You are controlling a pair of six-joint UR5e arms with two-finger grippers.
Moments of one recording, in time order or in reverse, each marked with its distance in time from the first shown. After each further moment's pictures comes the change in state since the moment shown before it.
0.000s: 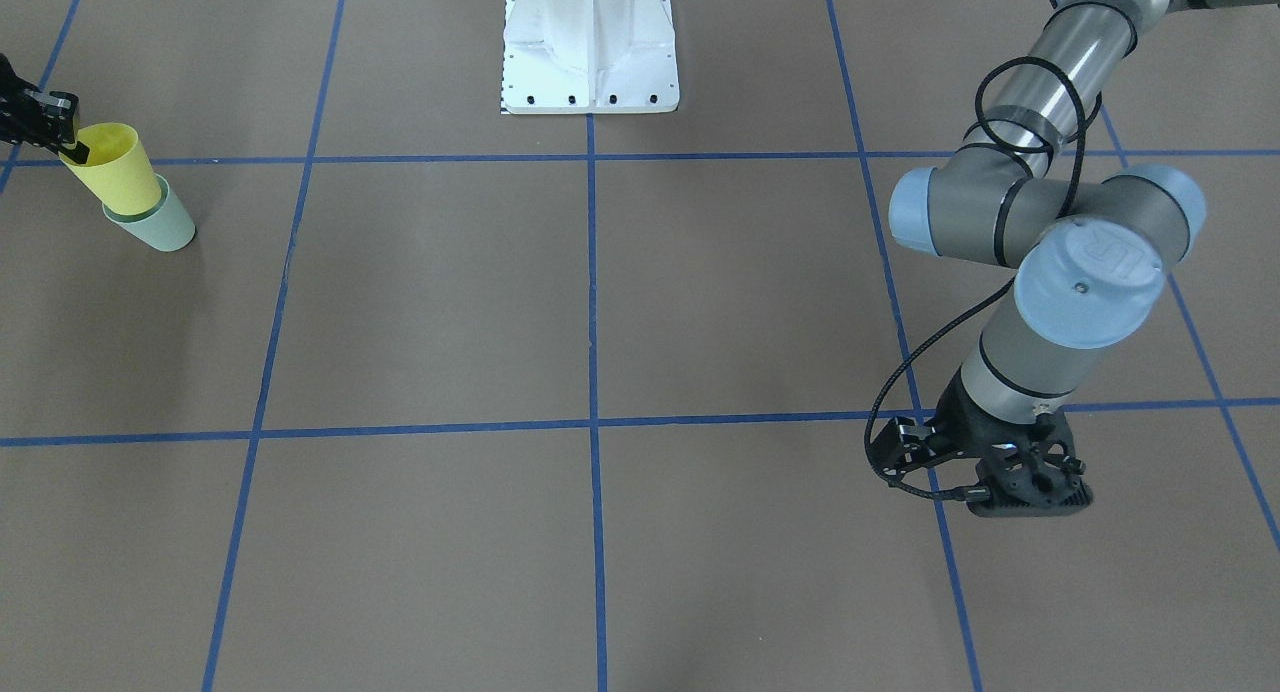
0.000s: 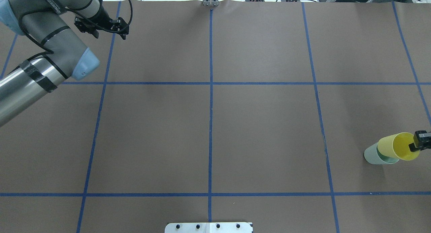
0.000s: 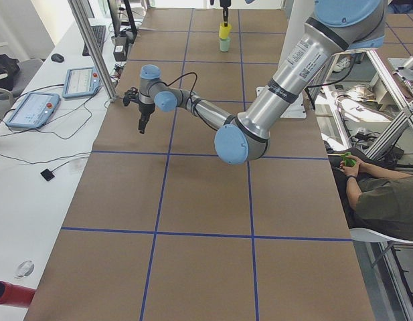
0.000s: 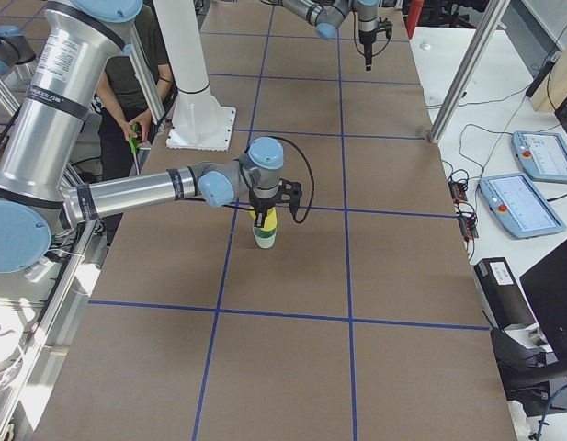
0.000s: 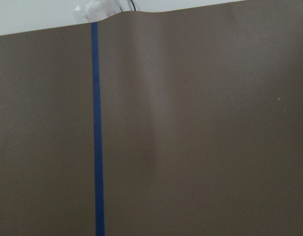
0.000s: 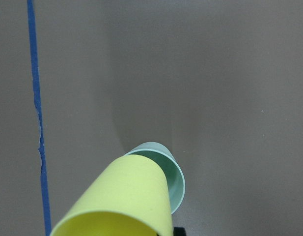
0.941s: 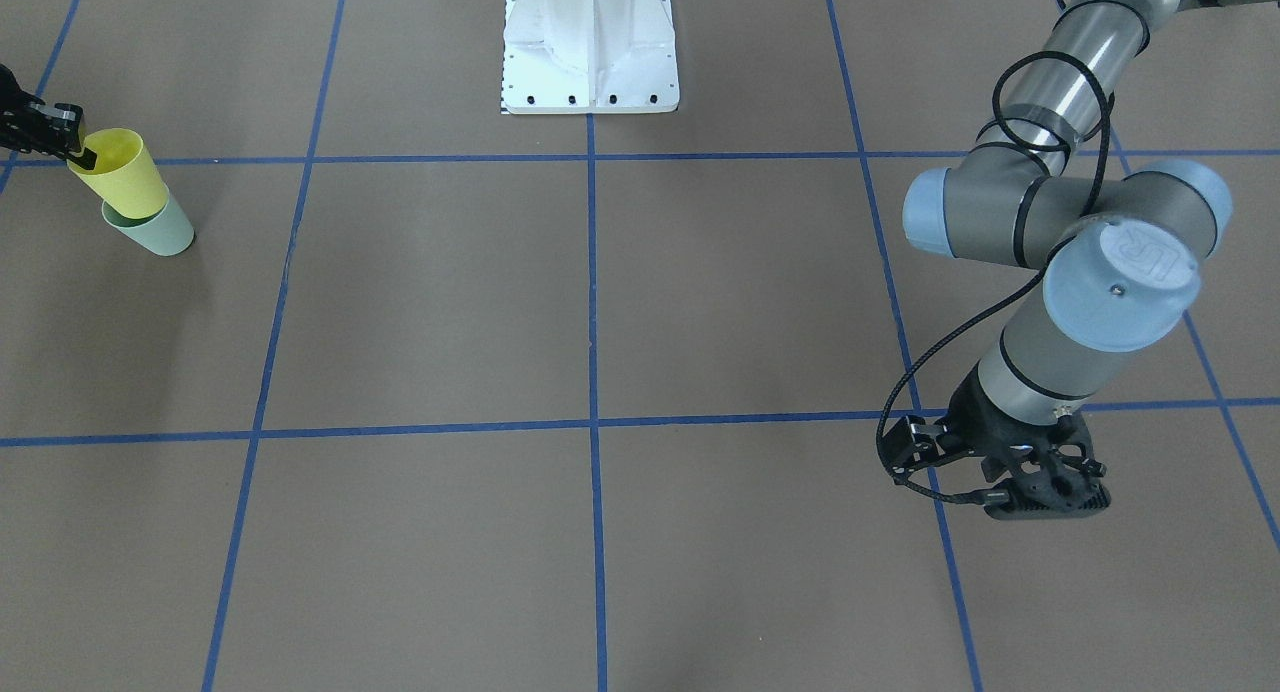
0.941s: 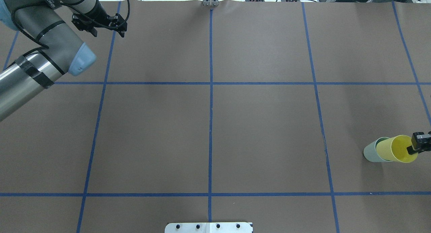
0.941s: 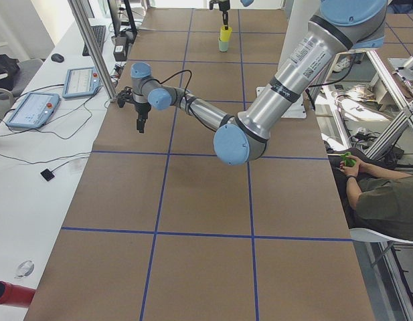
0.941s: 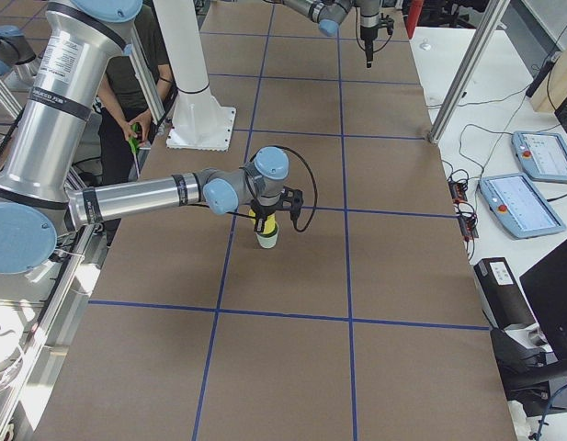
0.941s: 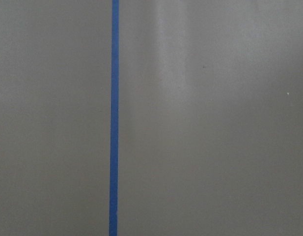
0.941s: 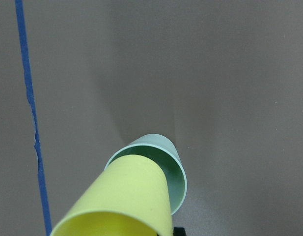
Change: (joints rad) left arm -0.013 -0.003 -0.003 0.005 -0.029 -0.003; right arm 0.002 0.004 -0.036 0.001 0.049 -0.005
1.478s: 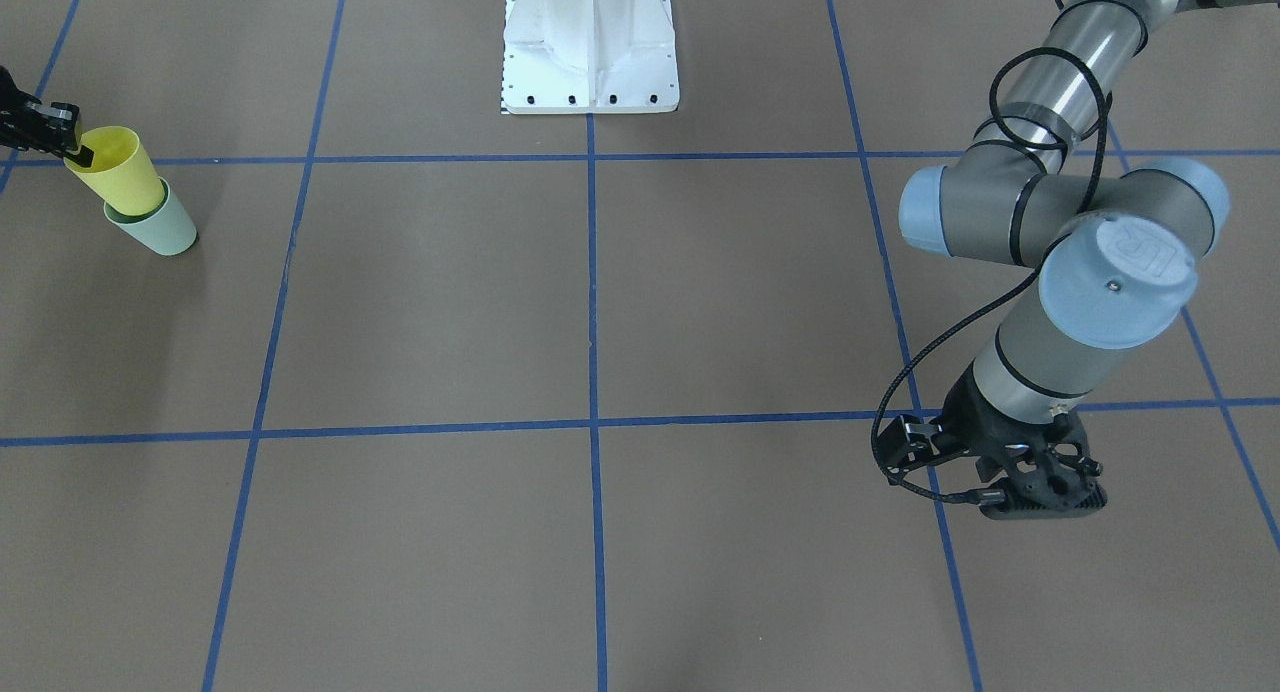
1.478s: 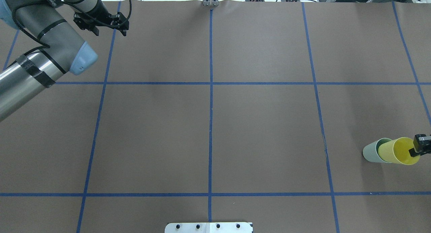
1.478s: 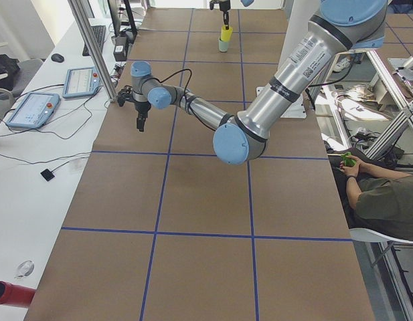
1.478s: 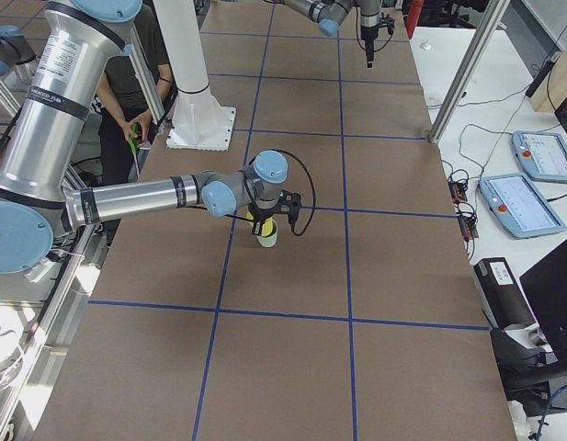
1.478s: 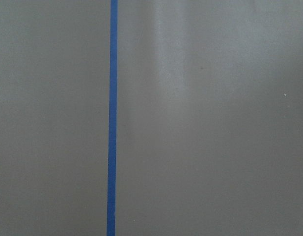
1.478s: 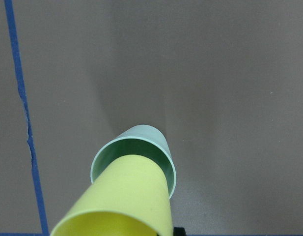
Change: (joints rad) left arm 0.001 -0.008 -0.004 0.000 -0.001 -0.011; right arm 0.001 -0.008 -0.009 -0.001 0.007 -0.004
